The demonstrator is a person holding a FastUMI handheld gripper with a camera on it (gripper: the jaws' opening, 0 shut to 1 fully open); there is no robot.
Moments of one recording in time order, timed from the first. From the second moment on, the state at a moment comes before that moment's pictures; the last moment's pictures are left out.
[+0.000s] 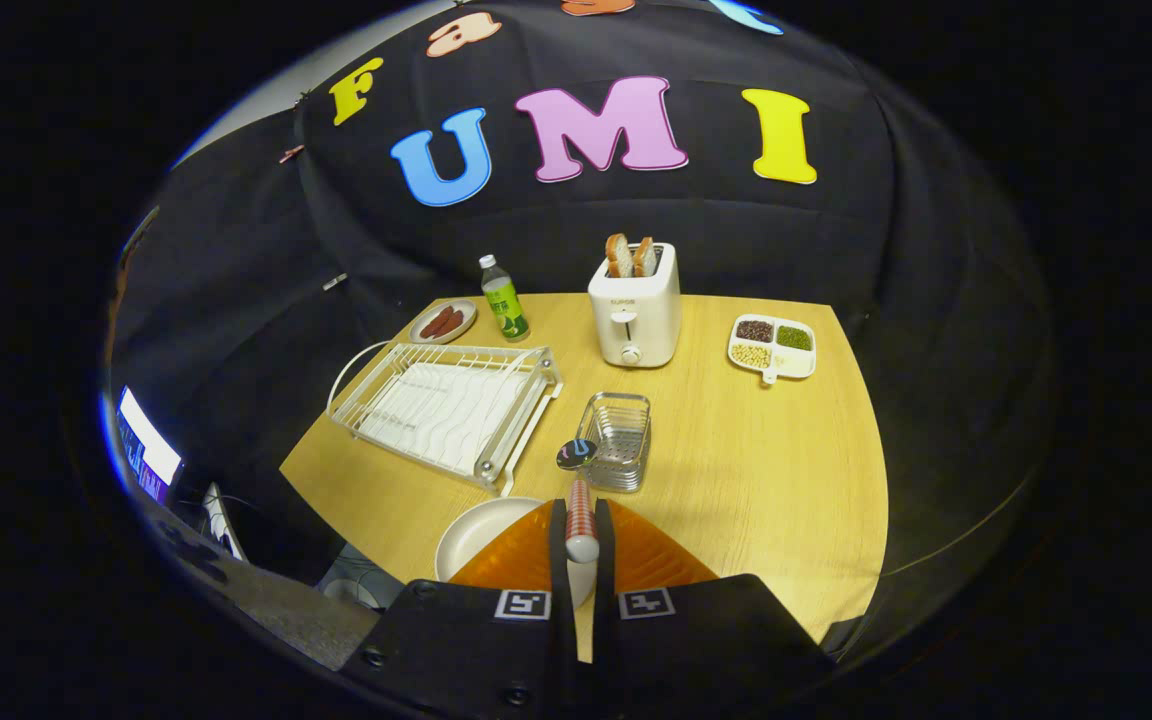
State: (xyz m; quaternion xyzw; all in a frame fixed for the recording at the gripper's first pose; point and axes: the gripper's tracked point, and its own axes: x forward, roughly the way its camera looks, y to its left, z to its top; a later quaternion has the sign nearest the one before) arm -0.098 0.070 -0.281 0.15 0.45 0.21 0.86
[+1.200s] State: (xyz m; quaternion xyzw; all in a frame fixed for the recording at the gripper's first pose) arm -0.189 0.149 -0.369 0.13 0.52 0.25 0.81
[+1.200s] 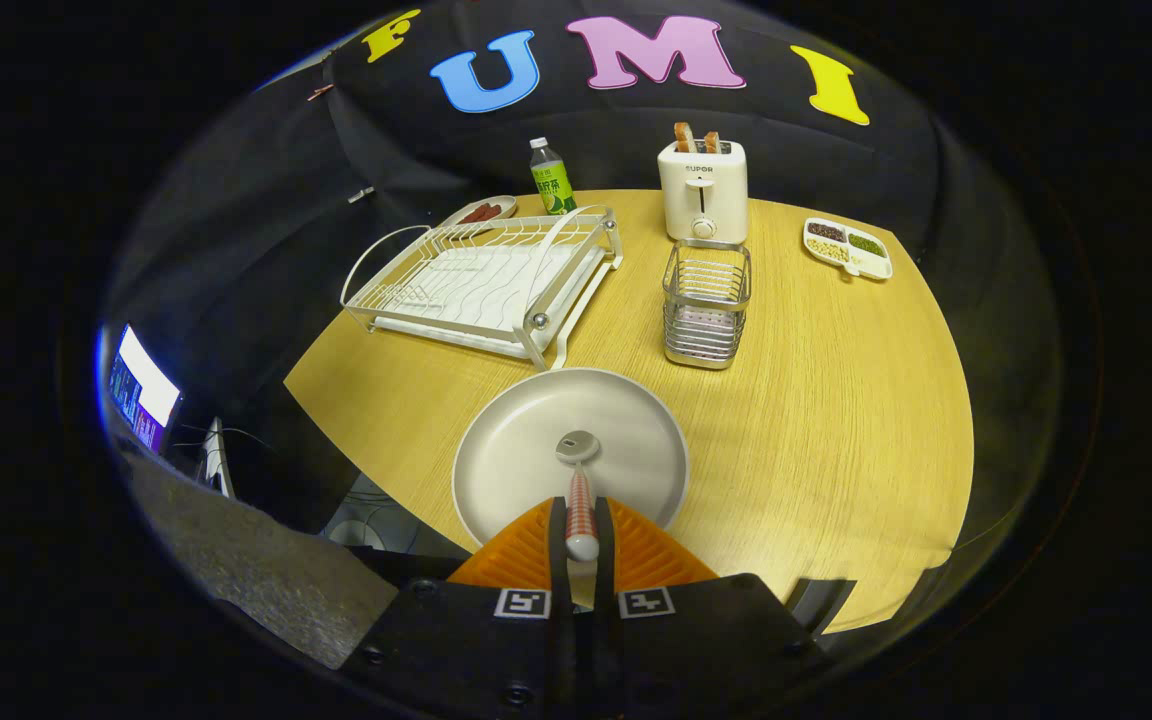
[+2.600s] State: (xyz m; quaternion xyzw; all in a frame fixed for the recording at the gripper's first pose) arm -0.171 0.141 -0.396 0.12 0.53 0.19 0.82
